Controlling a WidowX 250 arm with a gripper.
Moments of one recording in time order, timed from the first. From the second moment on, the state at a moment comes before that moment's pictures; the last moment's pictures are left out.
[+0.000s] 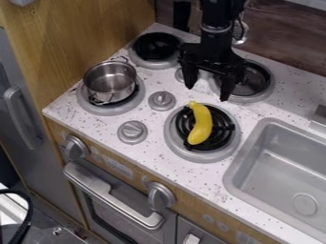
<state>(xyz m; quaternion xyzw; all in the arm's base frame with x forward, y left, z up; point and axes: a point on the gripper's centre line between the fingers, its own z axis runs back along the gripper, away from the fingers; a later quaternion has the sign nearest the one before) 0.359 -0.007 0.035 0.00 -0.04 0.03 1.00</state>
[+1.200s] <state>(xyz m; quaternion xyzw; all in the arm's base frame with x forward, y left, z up) 0.376 0.141 -0.020 0.04 0.02 0.18 0.98</state>
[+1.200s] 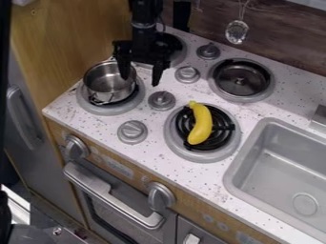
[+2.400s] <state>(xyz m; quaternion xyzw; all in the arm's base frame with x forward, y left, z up) 0.439 0.145 -0.032 0.05 -0.12 -0.03 0.99</state>
